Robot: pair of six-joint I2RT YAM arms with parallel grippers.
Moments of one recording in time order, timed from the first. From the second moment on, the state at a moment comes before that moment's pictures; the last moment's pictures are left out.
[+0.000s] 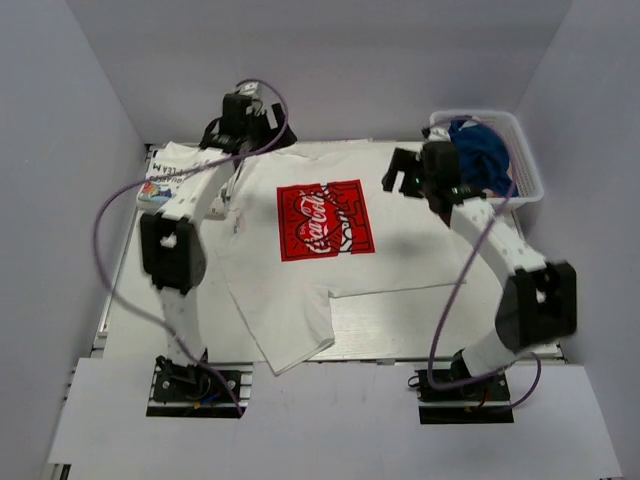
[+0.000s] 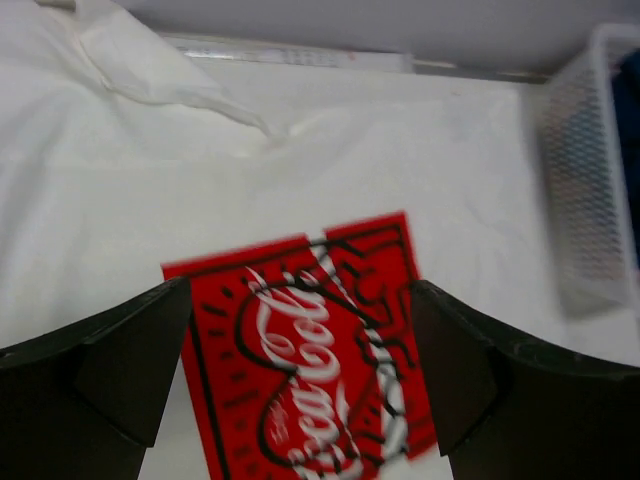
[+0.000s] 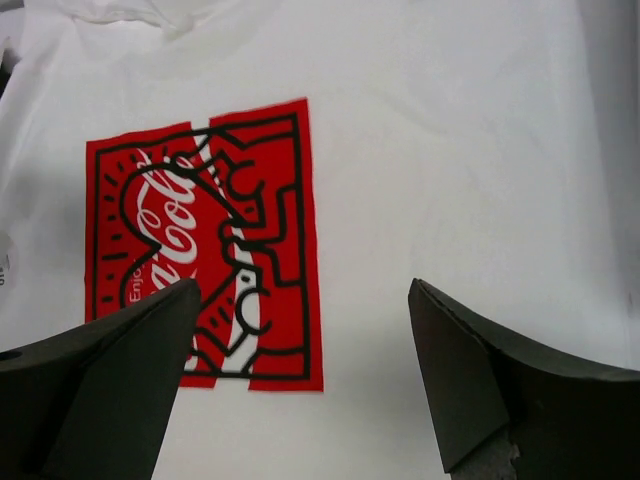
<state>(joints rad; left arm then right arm) -0.24 2.13 2.00 -0.37 0.16 -0.40 0.30 1.60 1.30 -0.26 0.01 0.34</state>
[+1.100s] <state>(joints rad) -0.71 1.14 0.47 -0.71 0.51 -0.89 0.24 1.14 0.74 -0.36 0.23 0.62</state>
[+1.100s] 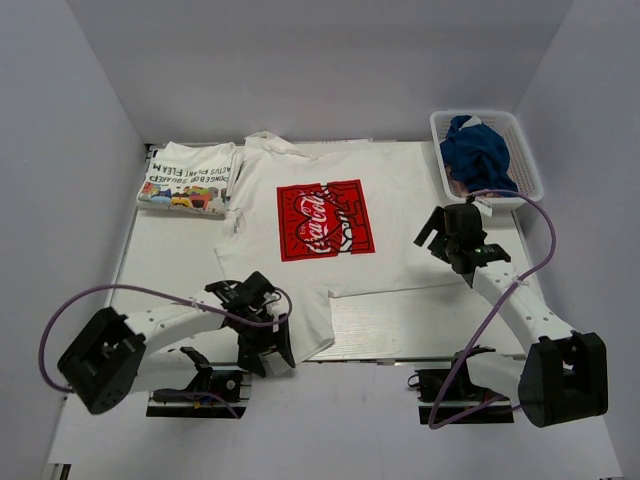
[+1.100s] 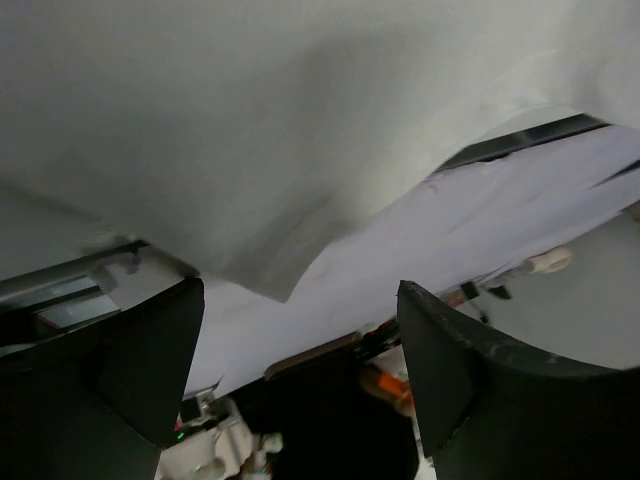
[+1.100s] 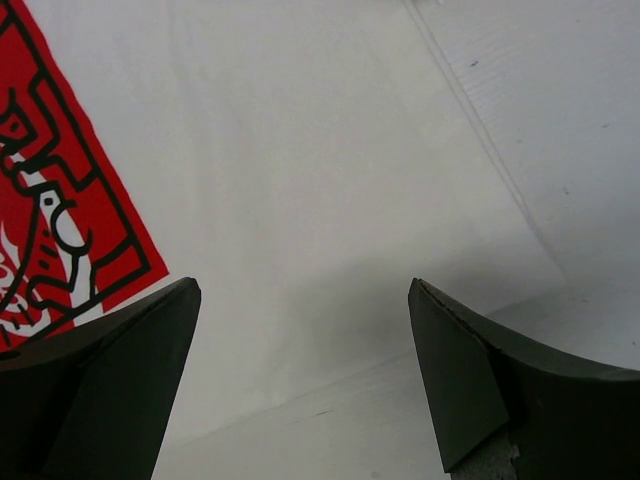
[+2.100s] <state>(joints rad) -0.81 1.23 0.73 -0.68 0.29 -0.87 0.08 1.15 0.53 -0.40 0.27 0.64</state>
